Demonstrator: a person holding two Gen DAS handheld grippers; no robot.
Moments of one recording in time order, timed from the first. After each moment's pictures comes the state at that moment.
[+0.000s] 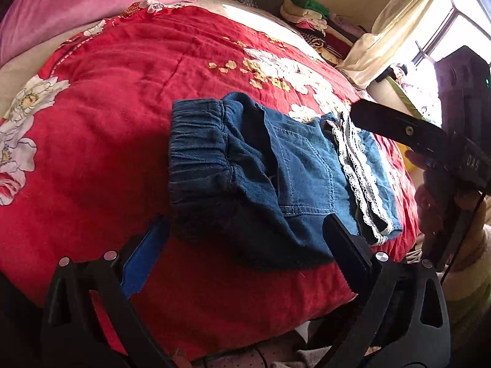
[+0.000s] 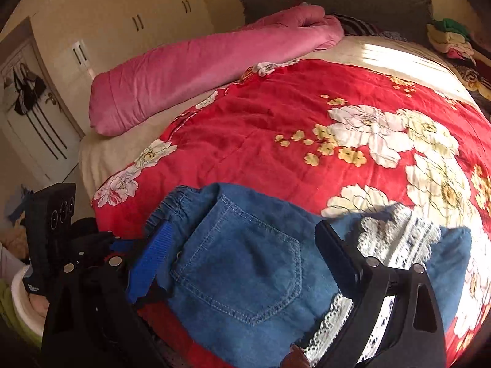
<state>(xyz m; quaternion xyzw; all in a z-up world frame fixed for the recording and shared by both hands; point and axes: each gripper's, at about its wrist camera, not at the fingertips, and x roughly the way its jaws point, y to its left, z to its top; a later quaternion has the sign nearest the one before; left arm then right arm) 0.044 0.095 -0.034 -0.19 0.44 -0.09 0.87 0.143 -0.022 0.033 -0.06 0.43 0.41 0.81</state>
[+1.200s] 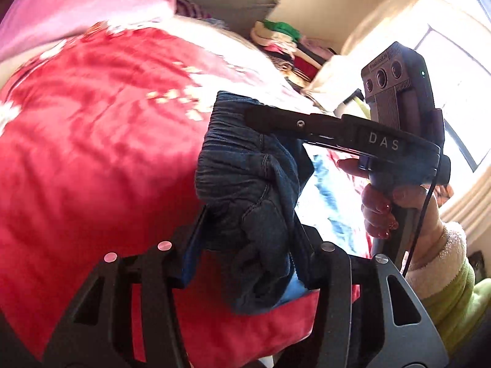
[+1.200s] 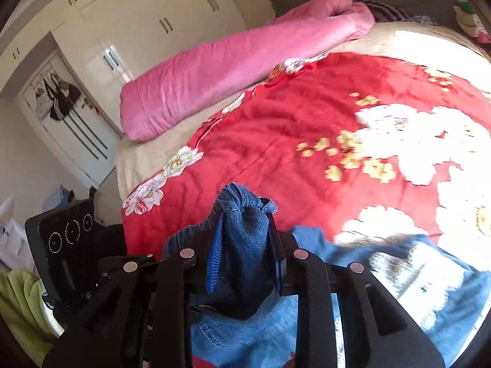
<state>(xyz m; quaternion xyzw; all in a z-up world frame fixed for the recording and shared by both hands) 0.066 0.040 -0.004 -0.22 0.37 -0.15 0.89 0.192 -0.067 0.034 0.02 0.43 0.47 0.77</state>
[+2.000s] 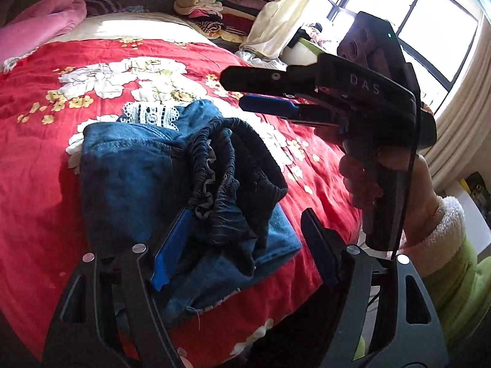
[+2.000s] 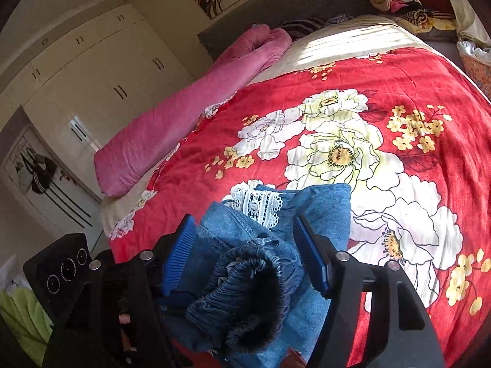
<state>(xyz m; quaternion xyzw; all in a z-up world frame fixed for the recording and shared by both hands) 0.085 -0.127 -0.008 -0.10 0.41 -0.27 0.87 0.184 -0.237 0.026 0.10 0.42 0.38 0.82</state>
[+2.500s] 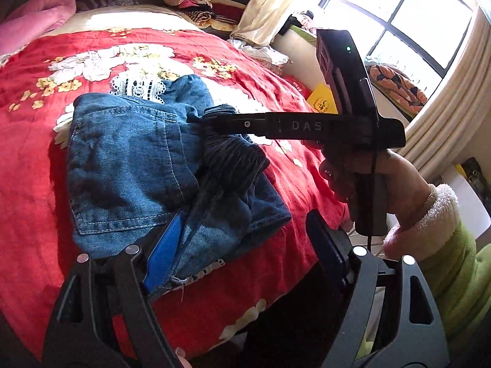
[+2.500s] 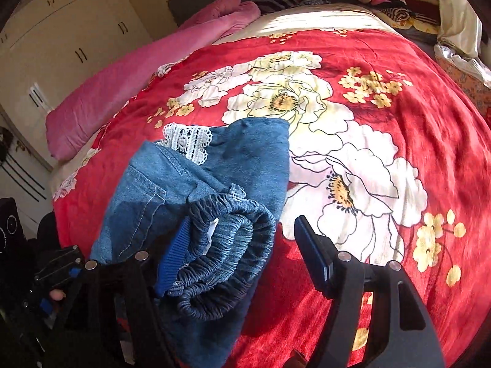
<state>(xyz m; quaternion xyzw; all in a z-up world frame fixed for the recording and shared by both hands) 0.076 -0.133 -0.022 -0.09 0.42 -0.29 0.85 0.170 -0.267 -0.029 0.04 0.47 0.28 0.84</state>
